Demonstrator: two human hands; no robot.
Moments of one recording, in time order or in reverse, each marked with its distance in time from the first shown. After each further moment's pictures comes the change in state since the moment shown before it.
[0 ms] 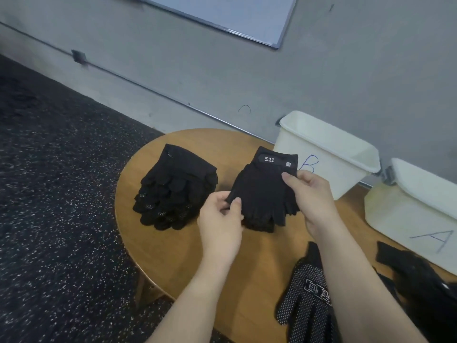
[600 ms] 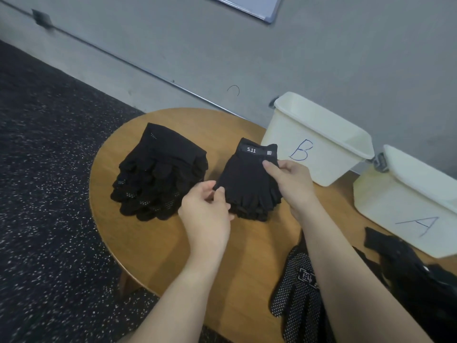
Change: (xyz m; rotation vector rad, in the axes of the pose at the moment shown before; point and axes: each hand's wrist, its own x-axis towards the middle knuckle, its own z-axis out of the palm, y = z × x) left_hand 0.011 -0.017 0.002 0.022 0.123 -0.007; right_hand 0.029 0.028 0.012 -0.193 0.011 0.047
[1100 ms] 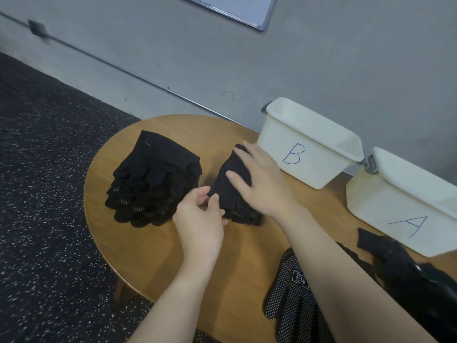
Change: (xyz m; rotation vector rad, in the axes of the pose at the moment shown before) left_hand -0.005 0.005 -0.003 0.029 -0.037 0.001; right_hand -0.003 -0.008 0.018 -0.900 -0.208 -0.693
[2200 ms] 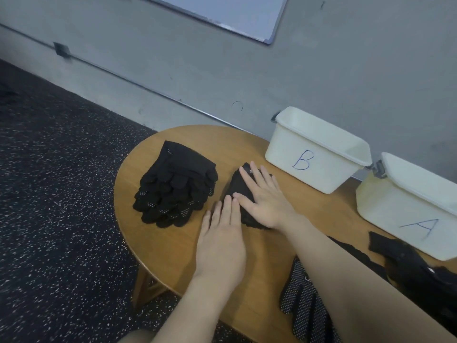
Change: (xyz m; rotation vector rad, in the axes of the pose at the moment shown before) left_hand -0.024 -0.002 -0.031 1.218 -0.462 0.467; right_hand -0.008 0.006 0.037 -0.076 -0.319 0.097
